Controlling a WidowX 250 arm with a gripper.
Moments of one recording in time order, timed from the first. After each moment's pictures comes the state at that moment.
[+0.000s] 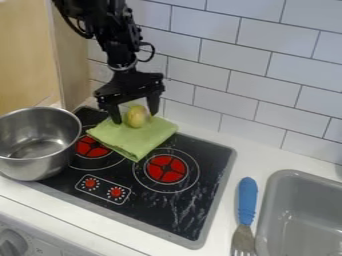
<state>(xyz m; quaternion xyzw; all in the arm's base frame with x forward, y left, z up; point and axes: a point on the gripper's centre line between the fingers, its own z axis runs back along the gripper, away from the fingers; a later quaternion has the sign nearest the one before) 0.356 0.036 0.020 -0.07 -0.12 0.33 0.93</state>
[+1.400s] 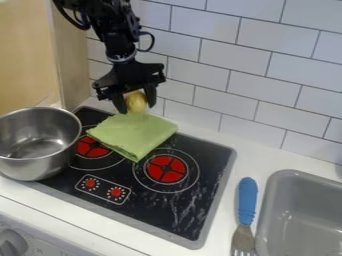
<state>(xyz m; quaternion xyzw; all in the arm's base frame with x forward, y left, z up) 0.354 0.034 0.040 -0.07 -0.16 0.31 0.93</state>
